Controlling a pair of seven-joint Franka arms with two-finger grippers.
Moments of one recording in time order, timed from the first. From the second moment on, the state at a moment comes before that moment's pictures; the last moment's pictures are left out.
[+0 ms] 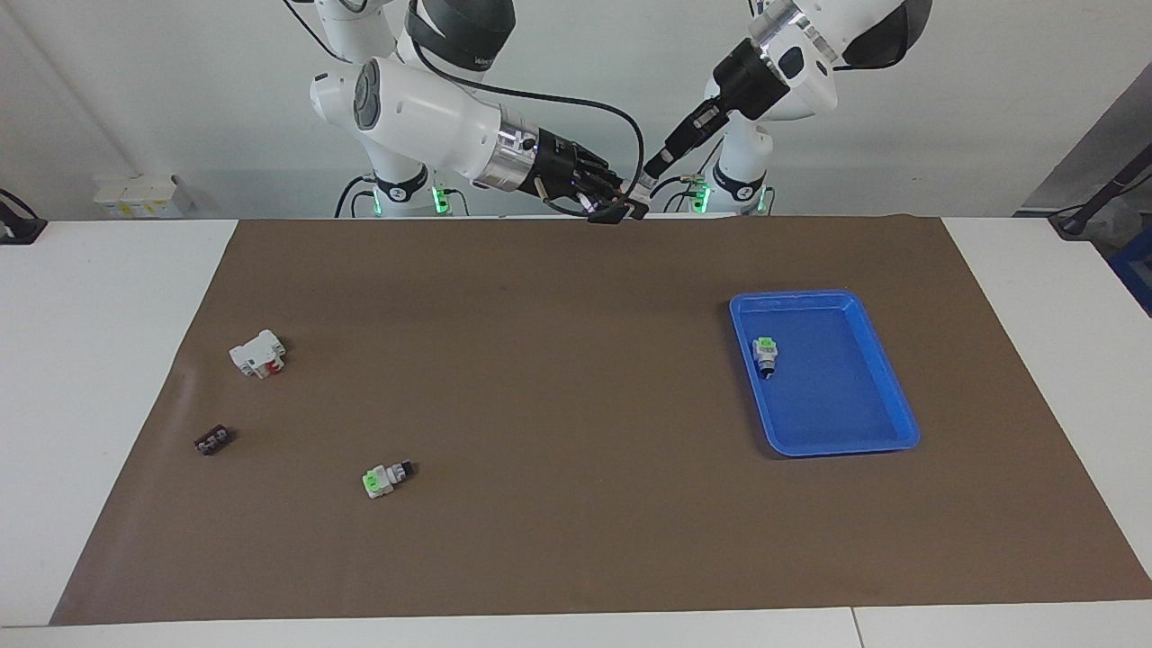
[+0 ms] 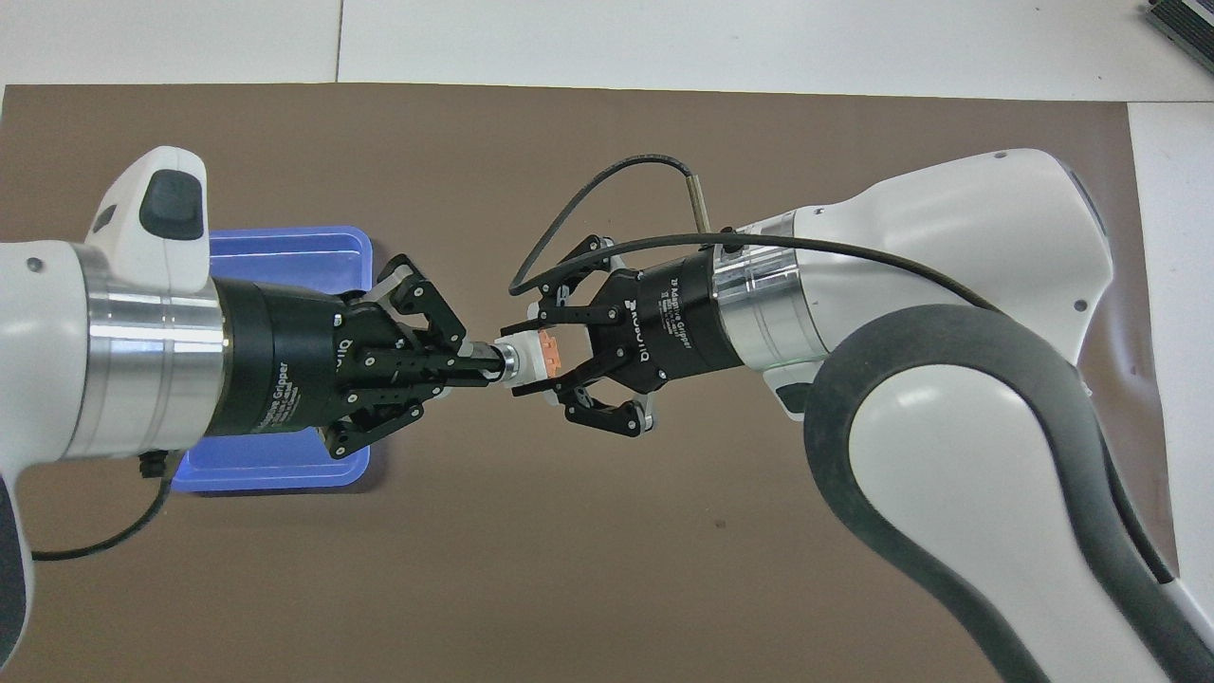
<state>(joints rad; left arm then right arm) -0.03 -0.18 -0.33 -1.72 -0.69 1.80 -1.00 0.24 0.12 0.22 -1.66 1.00 1.94 1.48</state>
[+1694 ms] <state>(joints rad) -0.04 -0.20 -0.34 -1.73 -0.59 1.75 0.42 0.26 0.12 0.23 -1.68 0.99 1.94 1.48</state>
